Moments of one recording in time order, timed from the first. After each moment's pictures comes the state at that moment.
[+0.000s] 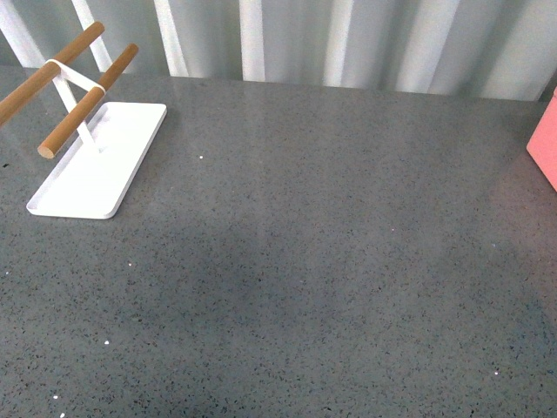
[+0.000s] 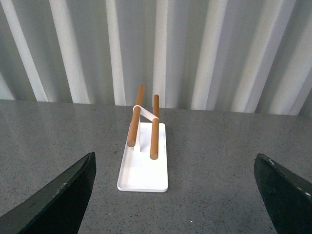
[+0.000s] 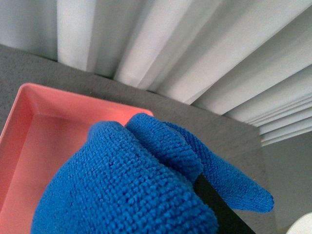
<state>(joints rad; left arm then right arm) 0.00 0.00 0.02 0.00 0.00 0.00 -0.61 1.62 1.40 -0.29 -0.30 -0.67</state>
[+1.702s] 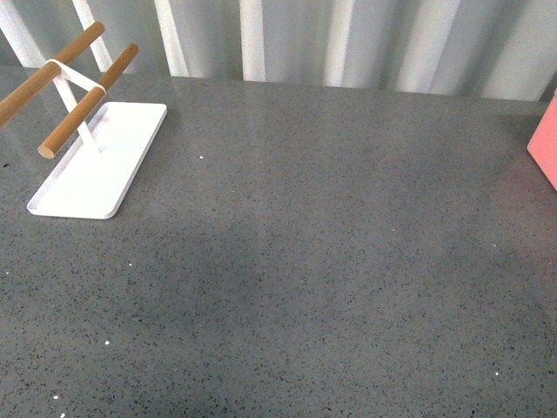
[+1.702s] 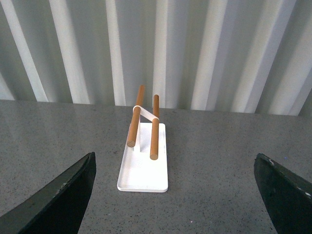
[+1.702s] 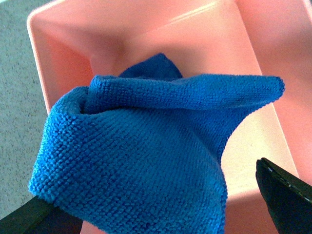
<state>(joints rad) 0.00 0.00 0.02 0.00 0.00 0.00 -0.56 1.92 1.38 -0.48 -0.29 -0.13</state>
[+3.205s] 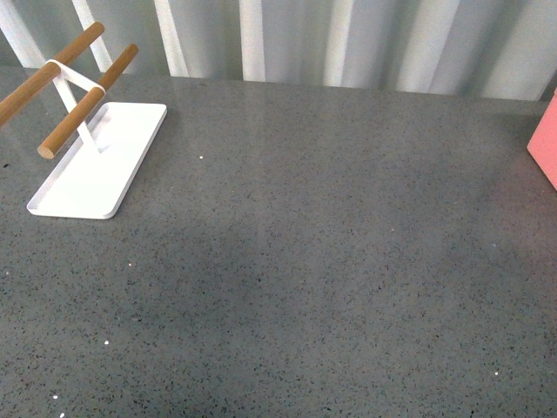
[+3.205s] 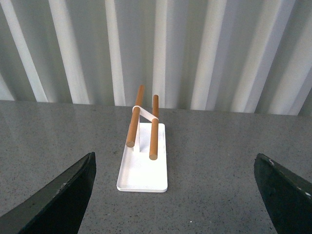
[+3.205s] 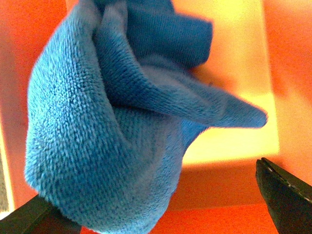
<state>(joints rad) 0.00 0.00 0.02 0.00 0.00 0.00 -0.63 1.92 1.30 -0.52 -0.32 -0.40</state>
